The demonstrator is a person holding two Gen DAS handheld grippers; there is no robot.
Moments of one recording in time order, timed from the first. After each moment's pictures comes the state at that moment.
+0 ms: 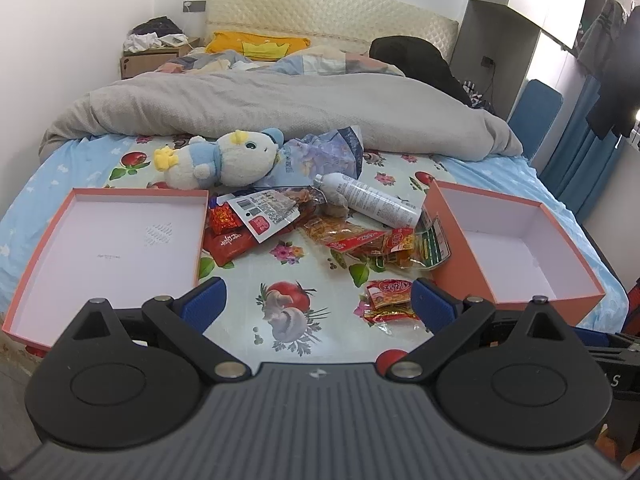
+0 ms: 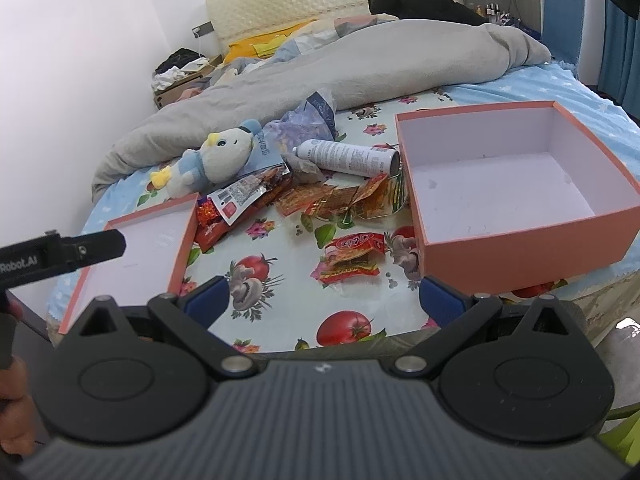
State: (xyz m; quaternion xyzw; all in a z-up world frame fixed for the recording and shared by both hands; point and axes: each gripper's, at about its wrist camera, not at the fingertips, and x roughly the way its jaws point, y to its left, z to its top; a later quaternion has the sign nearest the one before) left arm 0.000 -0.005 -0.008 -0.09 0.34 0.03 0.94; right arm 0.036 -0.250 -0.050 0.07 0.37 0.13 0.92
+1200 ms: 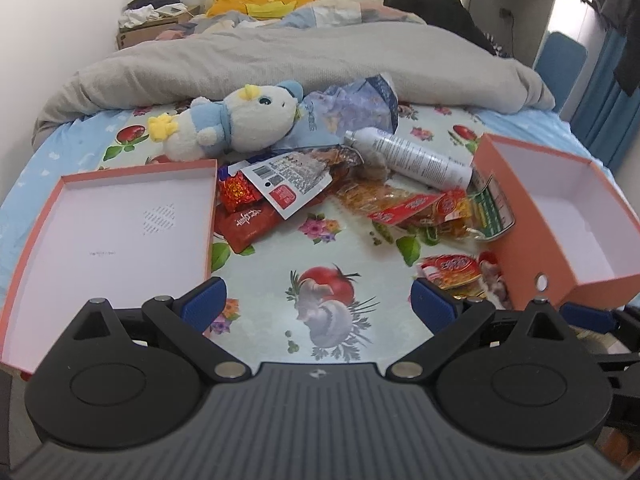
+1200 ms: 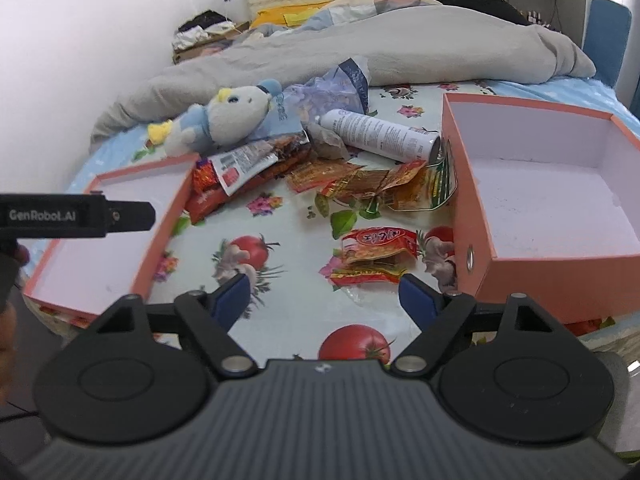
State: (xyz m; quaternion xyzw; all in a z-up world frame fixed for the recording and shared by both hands) left arm 0.091 0.026 -0.081 -0.05 0.40 0.04 0.91; right arm 0.093 -0.201 -0.112 -0.01 0.39 0.16 0.91
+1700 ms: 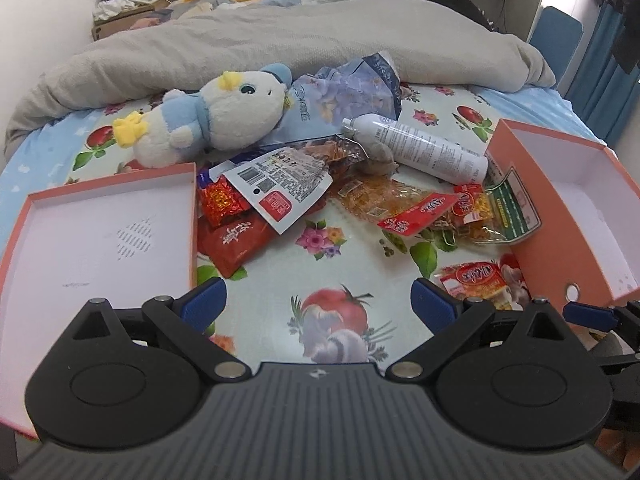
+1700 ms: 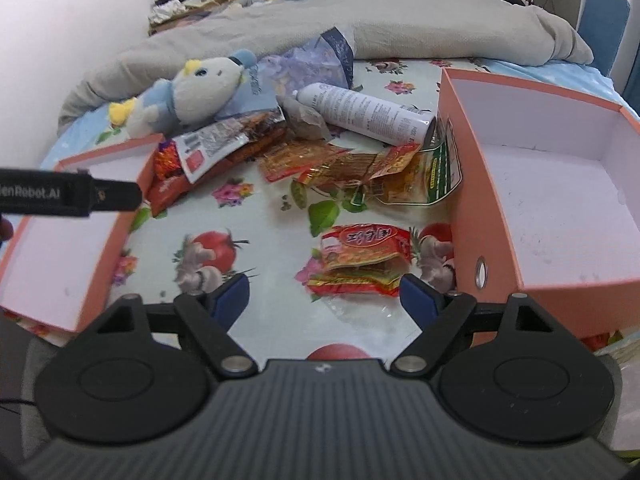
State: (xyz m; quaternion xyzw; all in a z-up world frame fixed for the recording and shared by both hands) left arm 0.164 0.043 -0.109 -0.04 0.44 0.01 0.90; right arm 0.145 -0.187 -0.140 -0.03 0.43 0.13 0.89
